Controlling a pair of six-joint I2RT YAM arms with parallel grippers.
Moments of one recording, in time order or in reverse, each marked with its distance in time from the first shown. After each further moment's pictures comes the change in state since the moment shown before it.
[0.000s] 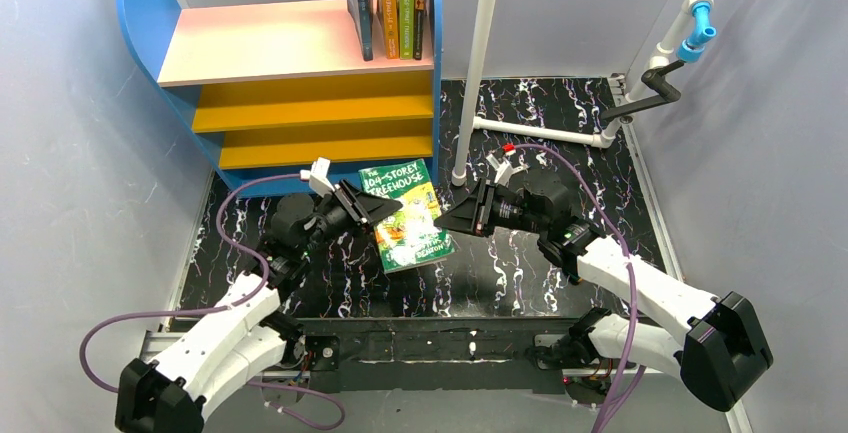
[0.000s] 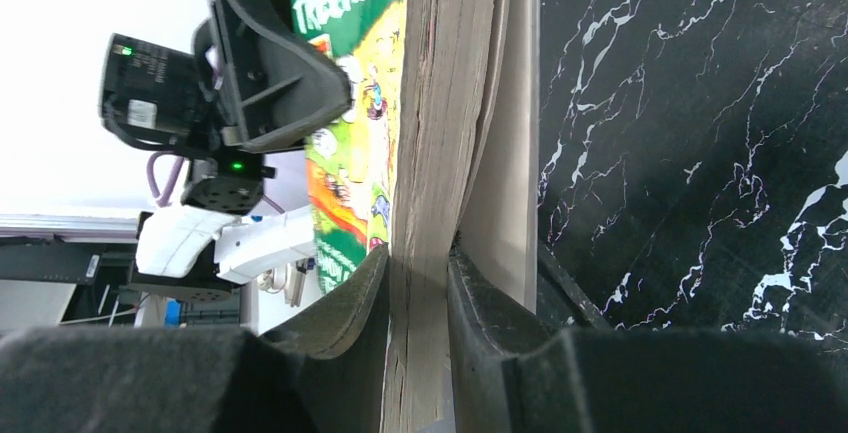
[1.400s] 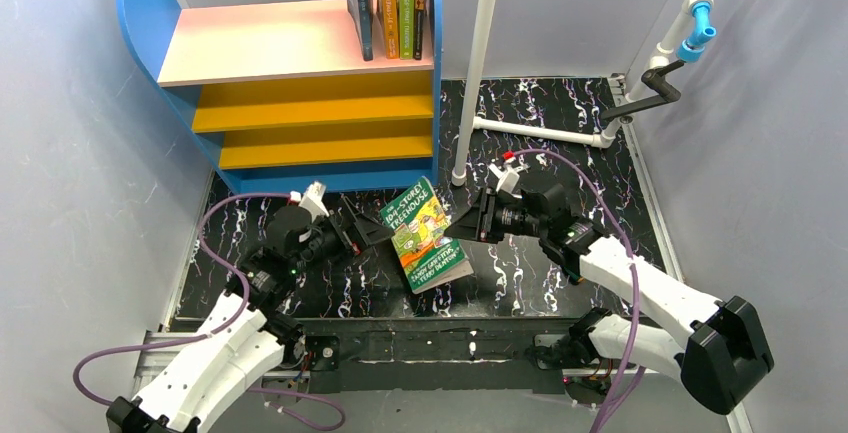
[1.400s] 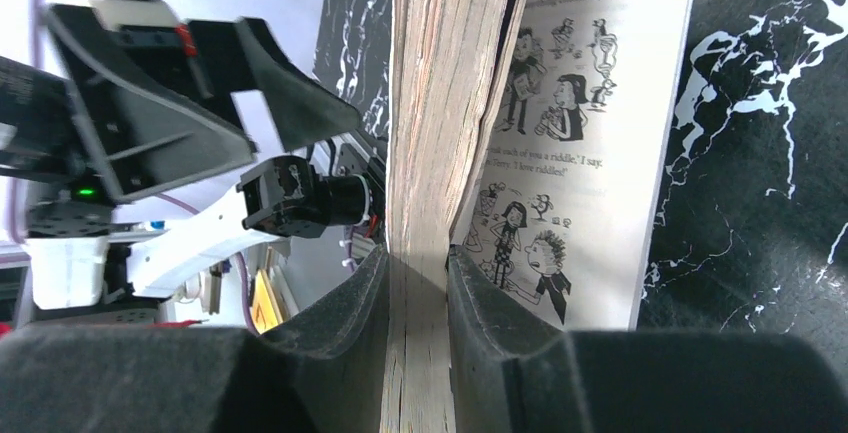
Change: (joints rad) left arm -0.007 -0.158 0.123 -0.661 -0.069 0.238; right arm -0.011 0.006 0.022 -0.238 0.067 -0.187
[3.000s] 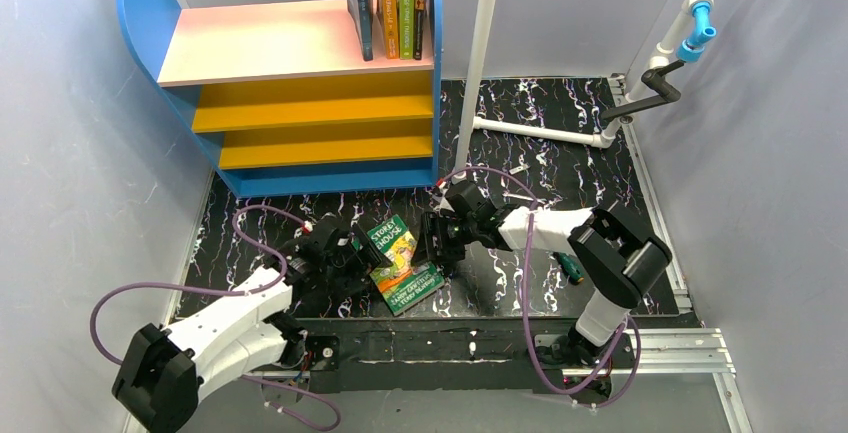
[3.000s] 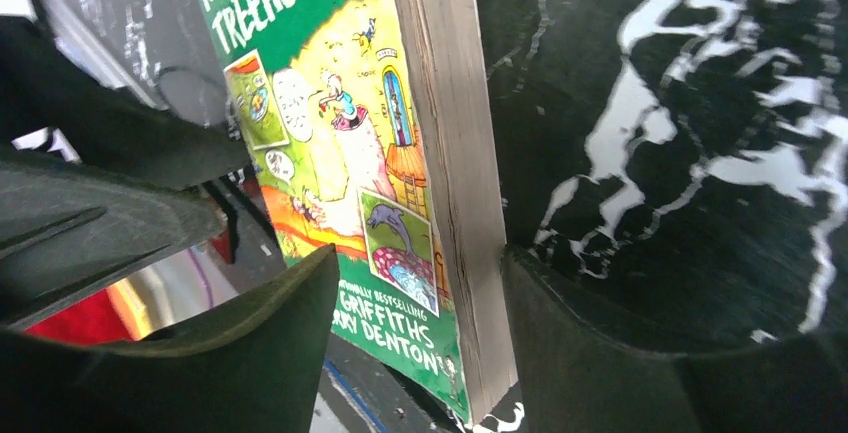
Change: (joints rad) left arm -0.130 0.255 -0.144 -0.042 -0.228 -0.192; right arm 0.163 0.599 0.163 0.004 0.101 -0.162
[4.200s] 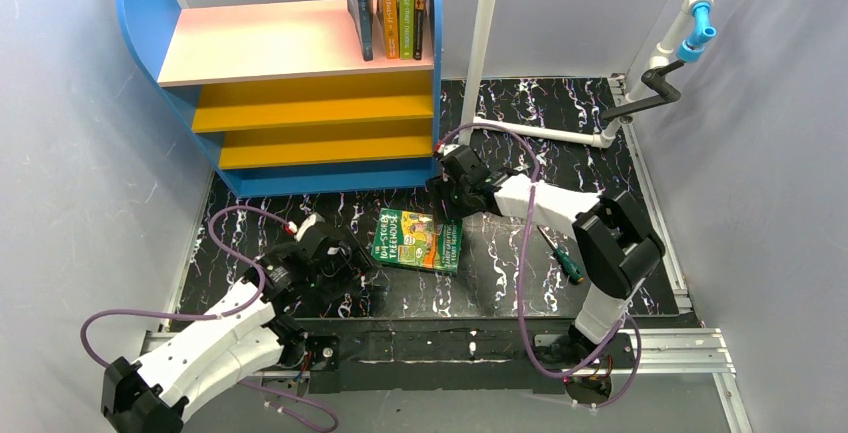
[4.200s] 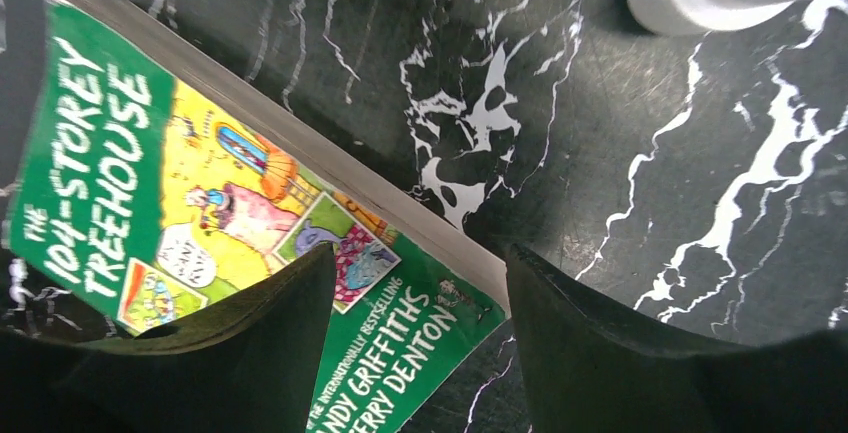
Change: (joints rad) left arm -0.055 -0.159 0.079 -0.244 -0.131 -0.001; right arm -0.085 0.048 0.308 -0.306 0.424 -0.385
